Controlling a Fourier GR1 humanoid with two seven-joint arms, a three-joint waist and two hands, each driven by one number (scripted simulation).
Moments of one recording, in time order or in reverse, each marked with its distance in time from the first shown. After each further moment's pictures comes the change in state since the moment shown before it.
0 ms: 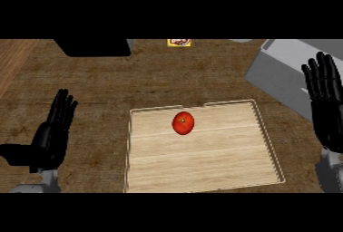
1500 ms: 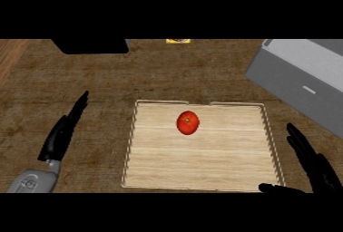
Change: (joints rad) left arm -0.104 0.122 -0.120 0.195 -0.290 -0.074 0.063; right arm 0.383 0.017 0.083 -0.013 0.577 -0.061 -0.589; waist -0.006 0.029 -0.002
